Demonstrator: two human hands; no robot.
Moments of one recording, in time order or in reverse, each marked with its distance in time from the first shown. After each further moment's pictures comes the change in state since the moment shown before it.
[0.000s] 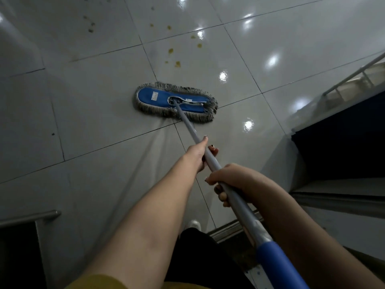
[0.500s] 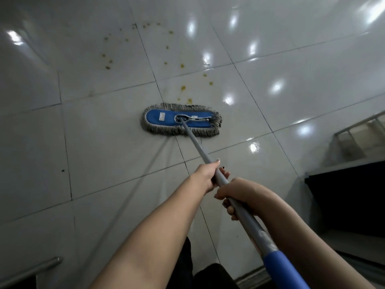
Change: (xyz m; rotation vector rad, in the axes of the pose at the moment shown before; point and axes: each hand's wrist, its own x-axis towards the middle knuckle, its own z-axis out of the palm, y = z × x) left_hand 0.030 0.162 0.049 0.054 -0.116 -0.074; right_hand 0.030 -0.188 -0.022 -0.086 0.069 -0.003
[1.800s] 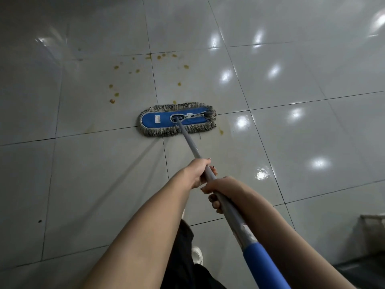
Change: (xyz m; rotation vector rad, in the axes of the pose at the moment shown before) left_hand 0.166 0.403 0.167 0.127 0.074 0.124; right_hand 0.144 -0.403 -0.192 0.033 -0.071 -0.104
